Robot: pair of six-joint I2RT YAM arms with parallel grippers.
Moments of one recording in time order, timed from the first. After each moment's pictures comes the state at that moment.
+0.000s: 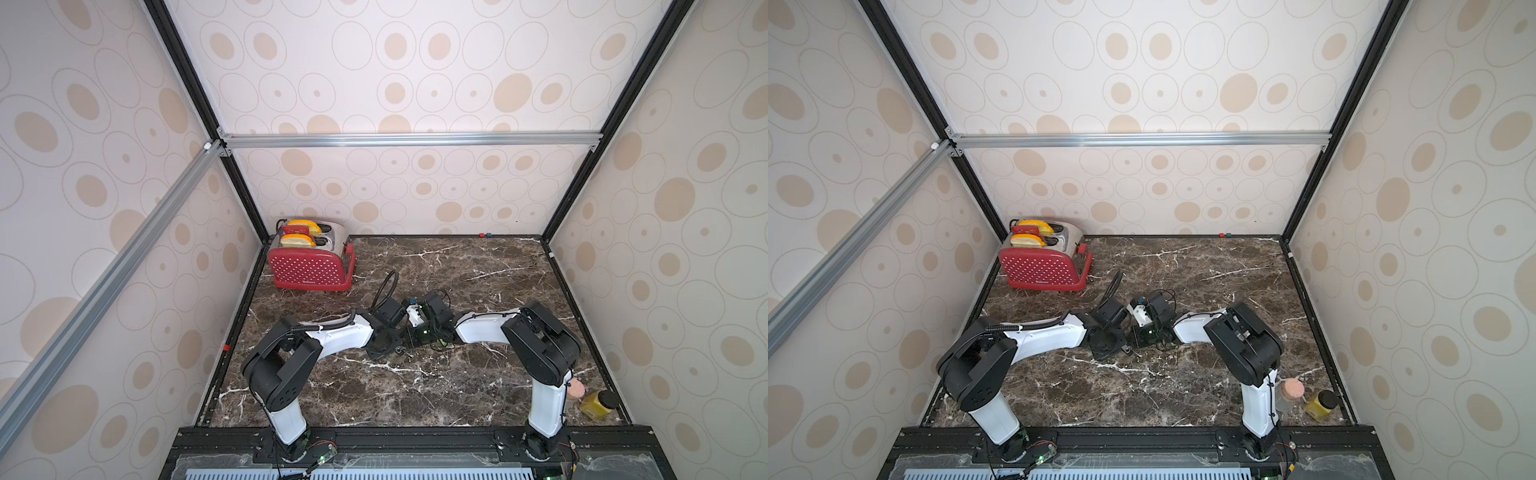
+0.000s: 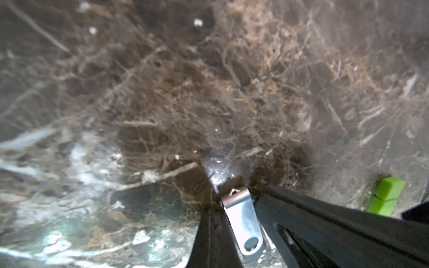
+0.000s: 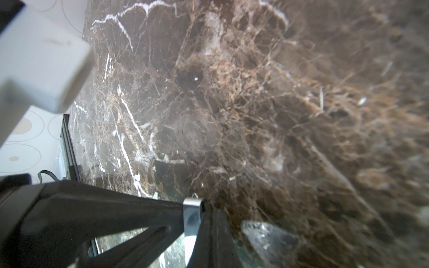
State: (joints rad) left arm -0.74 1.72 0.97 -0.52 -0.01 -1.20; right arm 0.80 1.93 0.97 0.05 -0.52 0.43
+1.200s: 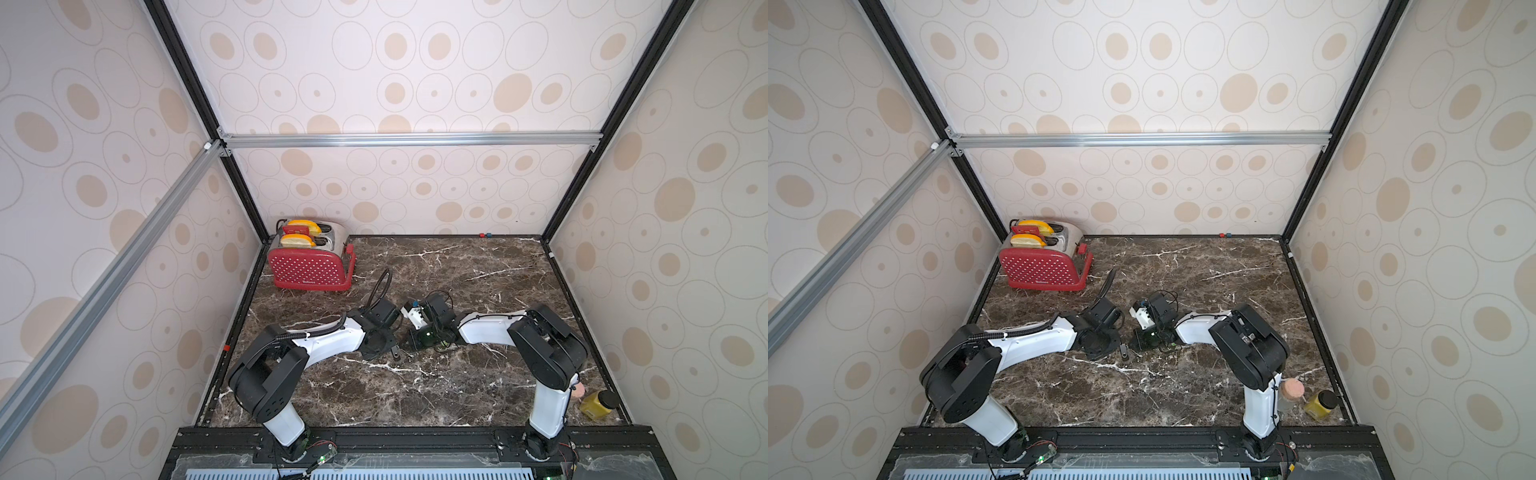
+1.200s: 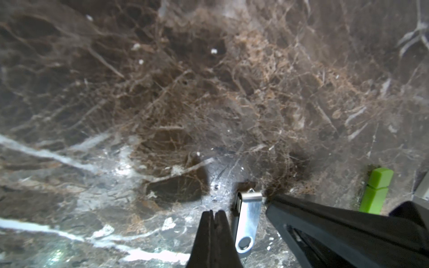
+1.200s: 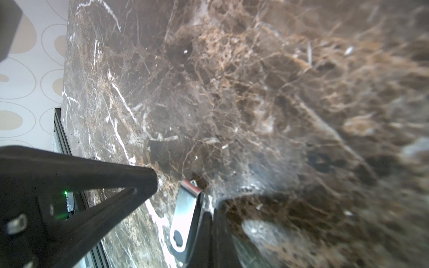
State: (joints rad) left arm -0.72 1.63 0.92 -0.51 -0.04 -1.14; right arm 0.80 1.88 0.96 -0.05 -0.50 0.42
